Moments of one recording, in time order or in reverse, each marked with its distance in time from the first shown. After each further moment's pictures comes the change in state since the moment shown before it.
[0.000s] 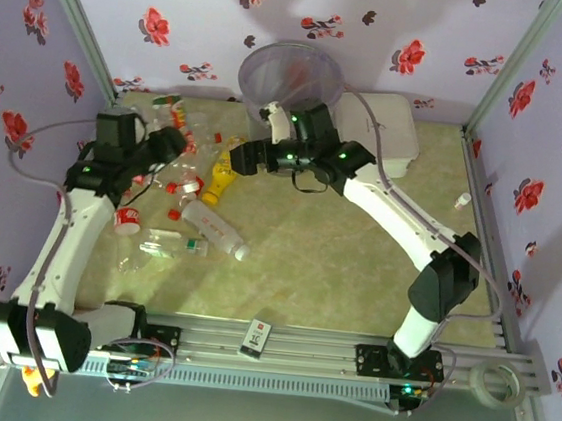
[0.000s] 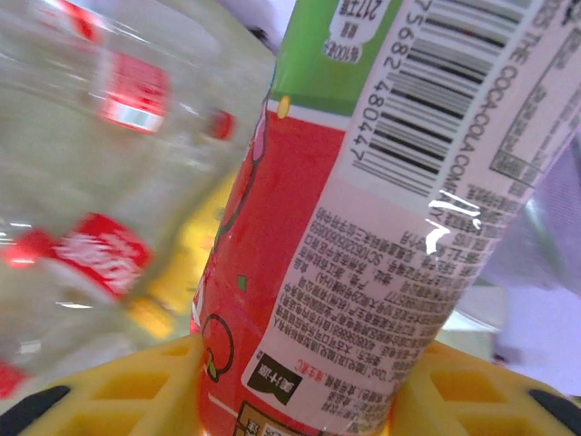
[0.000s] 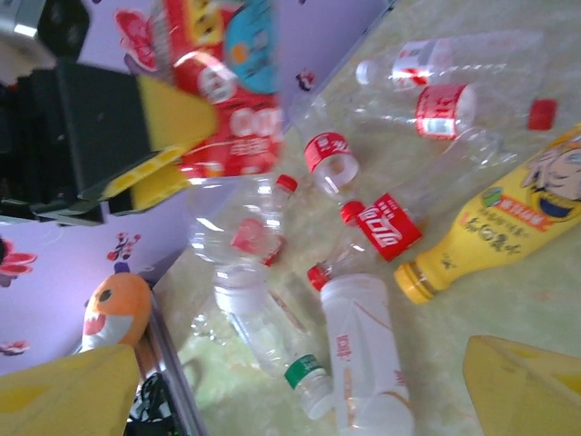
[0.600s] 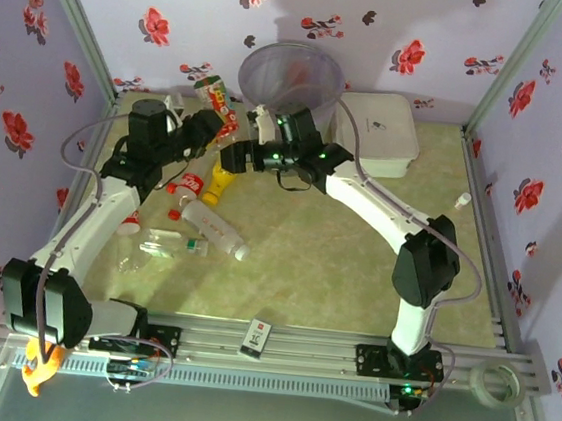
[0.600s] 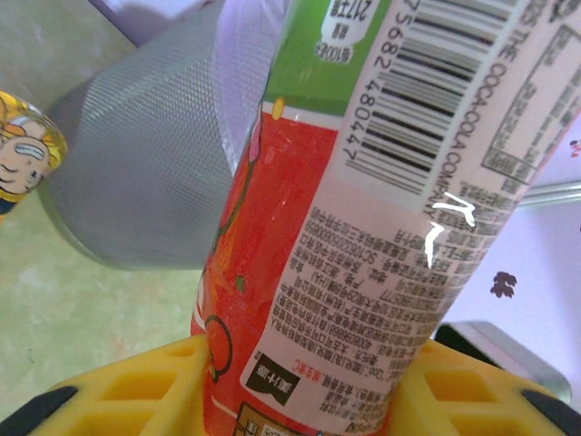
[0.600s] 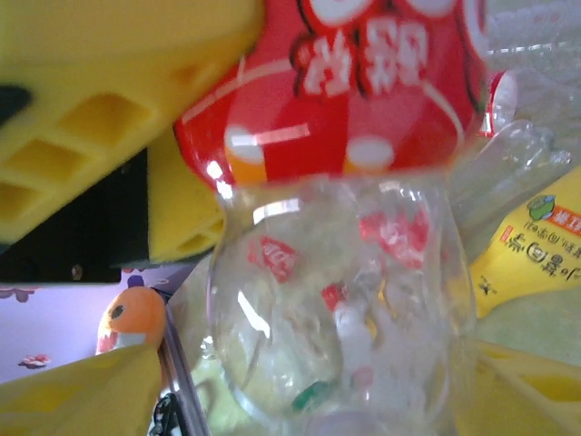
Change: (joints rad) left arm -0.126 0.115 -0.053 0.420 0.144 -0.291; right arm -0.001 0.116 -0.007 0.161 -0.047 0.065
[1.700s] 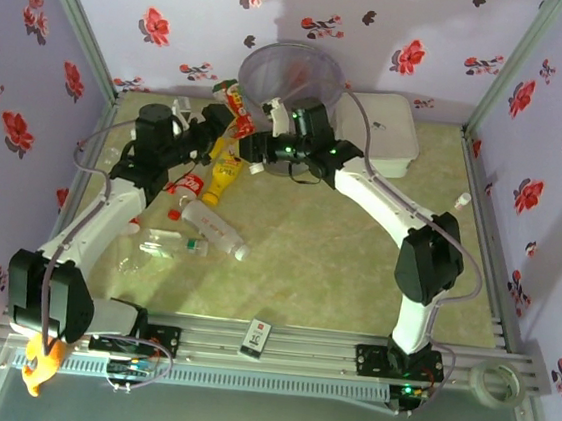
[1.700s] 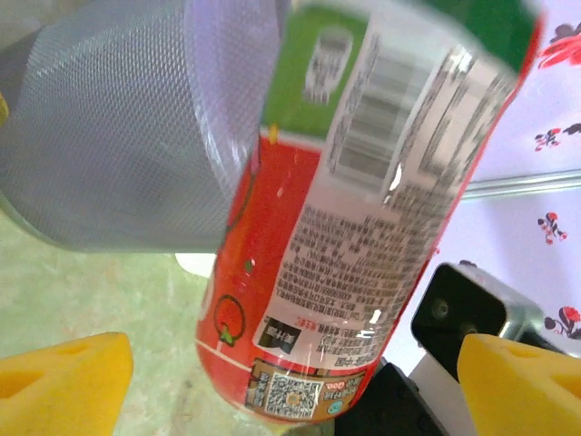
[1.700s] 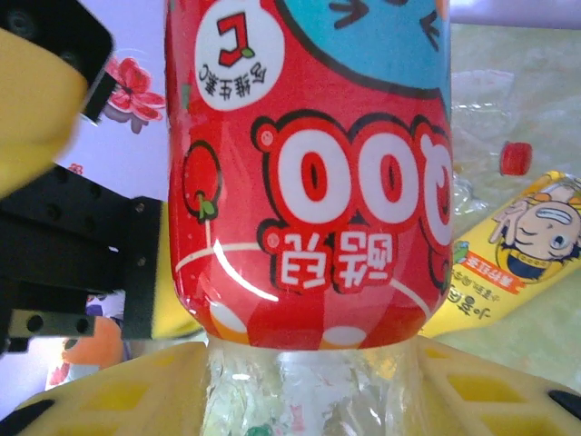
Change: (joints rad) left arm 0.002 0.019 -0.053 0.126 0.049 -0.085; right arm -0.079 -0.006 -0.026 0.044 0.008 -0.069
